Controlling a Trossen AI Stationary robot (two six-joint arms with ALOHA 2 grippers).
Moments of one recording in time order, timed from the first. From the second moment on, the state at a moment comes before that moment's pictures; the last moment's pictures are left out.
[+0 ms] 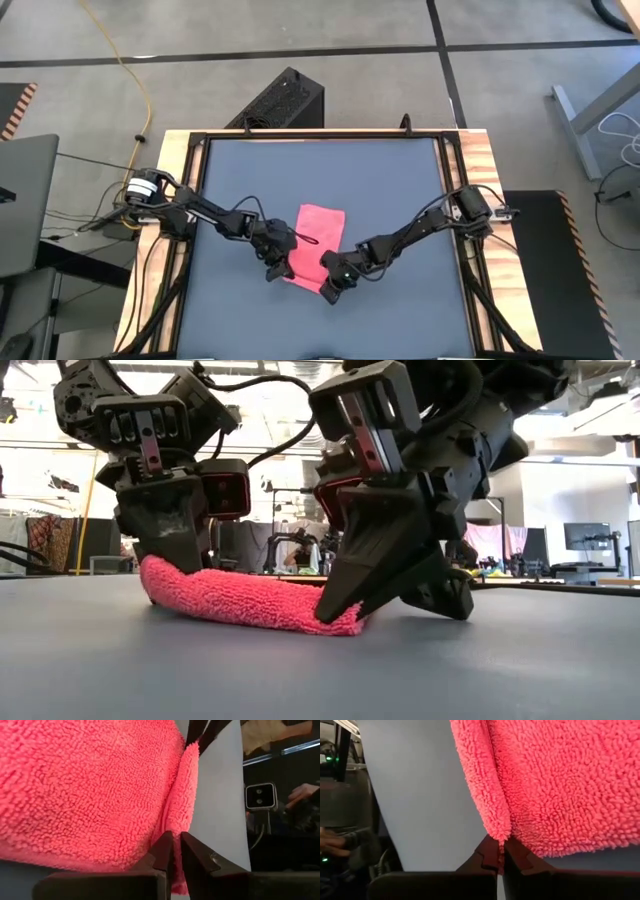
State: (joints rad) left arm -0.13 1.73 0.57 0.35 0.52 -0.72; right arm 0.34 2.01 1.09 0.14 -0.19 1.12
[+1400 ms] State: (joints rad) left arm -0.19 1.74 0.57 0.42 0.31 -0.40; right arm 0.21 2.01 1.08 0.11 -0.28 1.24
